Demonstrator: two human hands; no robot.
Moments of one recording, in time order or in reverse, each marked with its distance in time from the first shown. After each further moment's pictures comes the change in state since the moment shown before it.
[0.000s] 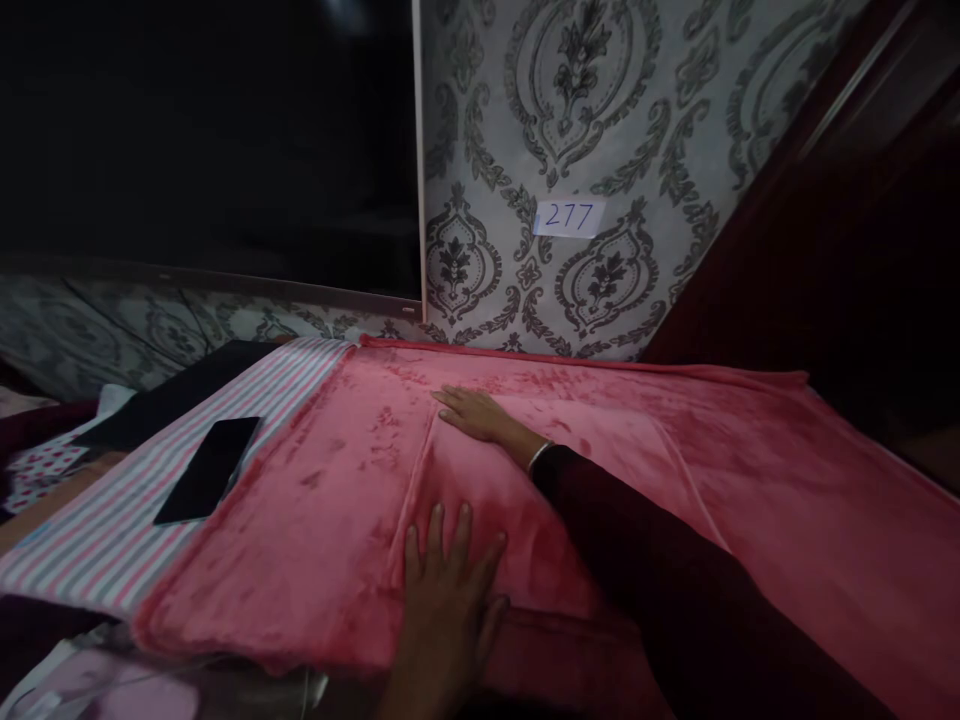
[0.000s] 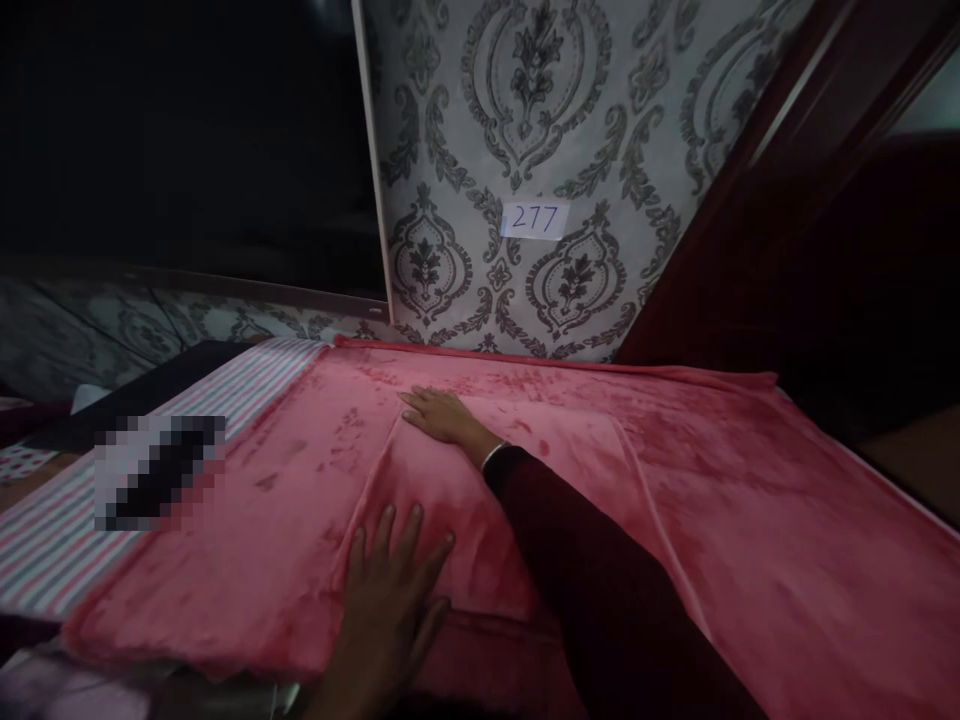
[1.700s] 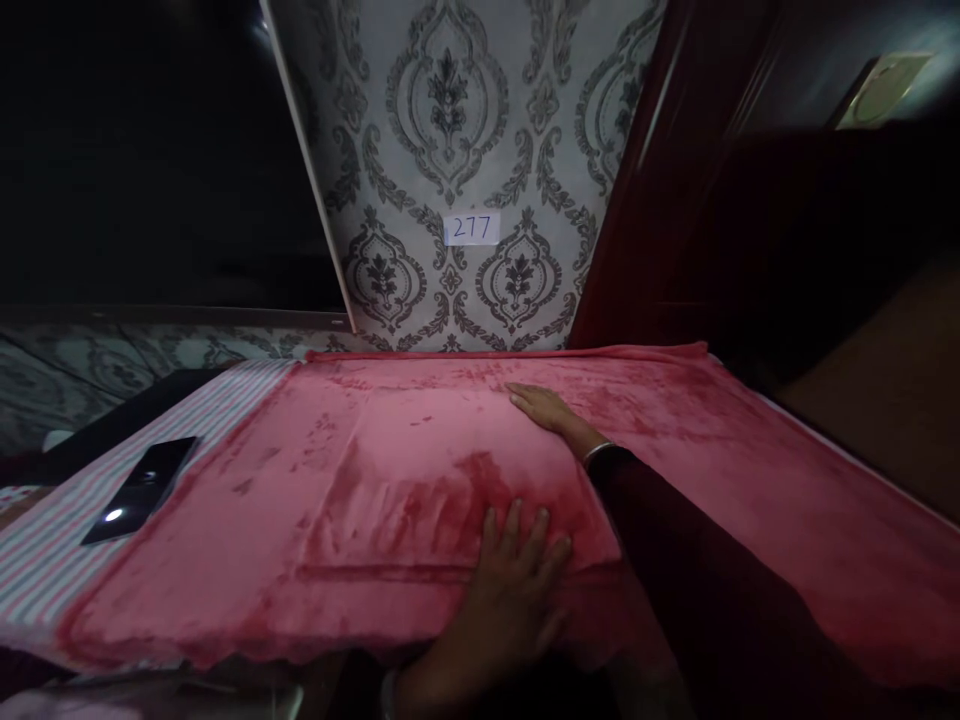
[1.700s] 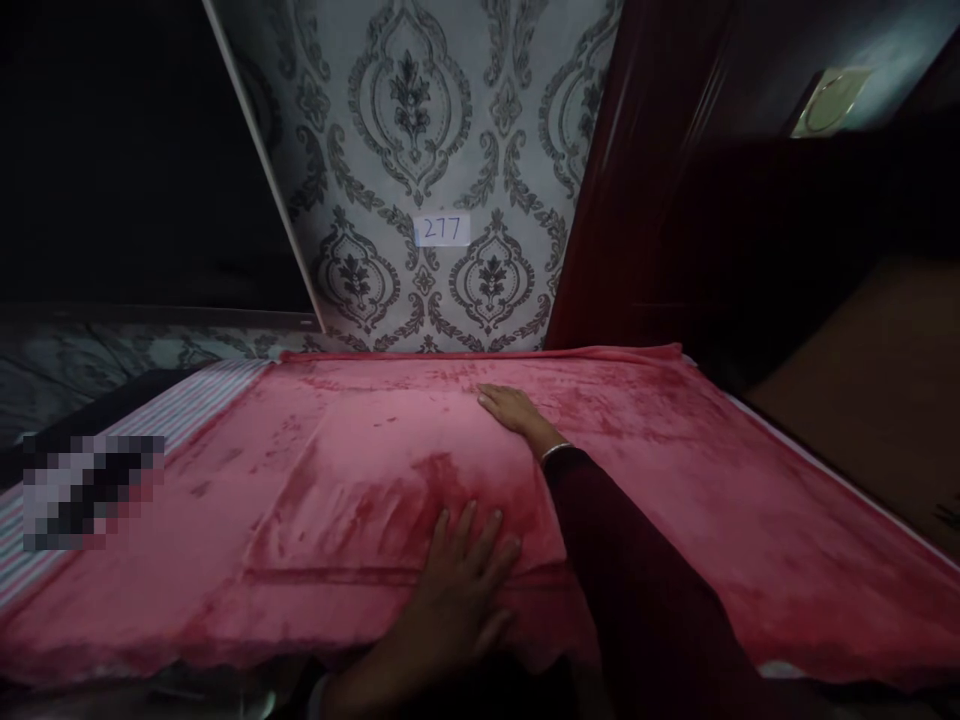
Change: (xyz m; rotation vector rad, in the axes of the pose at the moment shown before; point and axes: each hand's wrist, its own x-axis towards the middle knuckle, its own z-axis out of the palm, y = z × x) left_hand 0.042 0.145 0.025 -0.209 -0.243 0.430; right_hand -0.195 0.159 -0.048 0.011 0.170 0.426
